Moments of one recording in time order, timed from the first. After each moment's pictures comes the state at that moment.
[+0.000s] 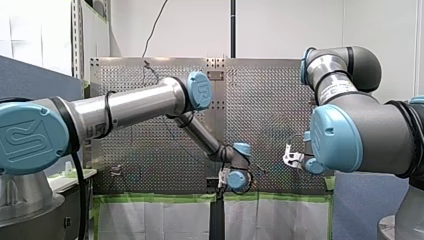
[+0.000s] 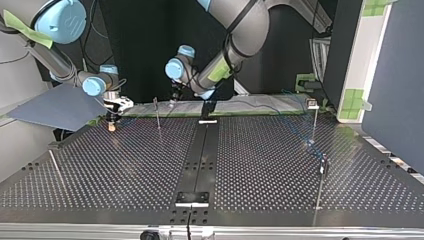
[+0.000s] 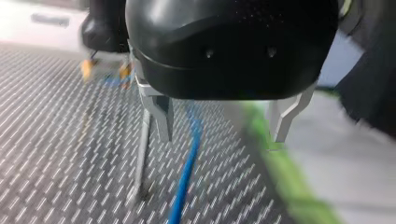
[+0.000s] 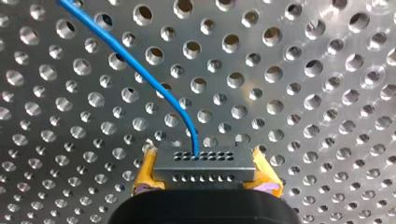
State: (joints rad) left arm -0.74 -2.85 -0.96 -2.69 -1.91 -1.55; right arm 1.66 -0.51 1.34 -0.78 1.39 1.73
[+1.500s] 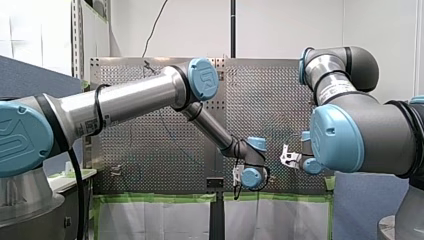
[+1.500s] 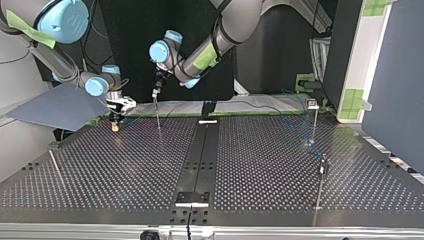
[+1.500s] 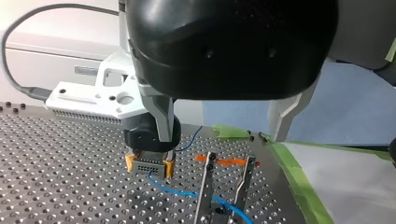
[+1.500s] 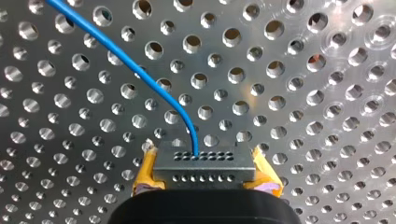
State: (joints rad) left arm -0.86 -2.79 -1.00 -2.64 -1.96 -1.63; right arm 1.68 -0.51 1.34 -0.78 1.38 1.73
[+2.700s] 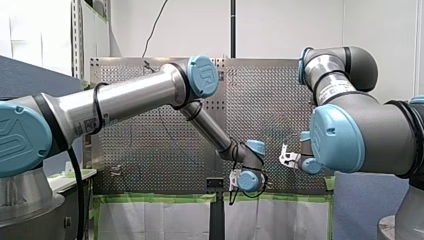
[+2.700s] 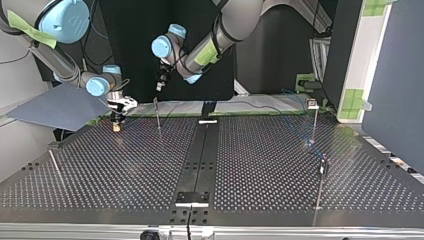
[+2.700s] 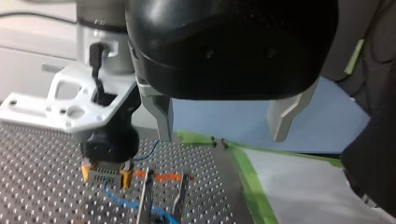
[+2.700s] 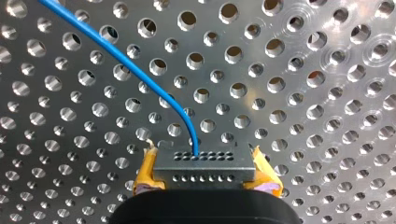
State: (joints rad) left arm -0.87 -2.77 -1.08 -2.68 -1.96 -1.62; right arm 1.69 -0.51 1.34 -0.78 1.37 1.73
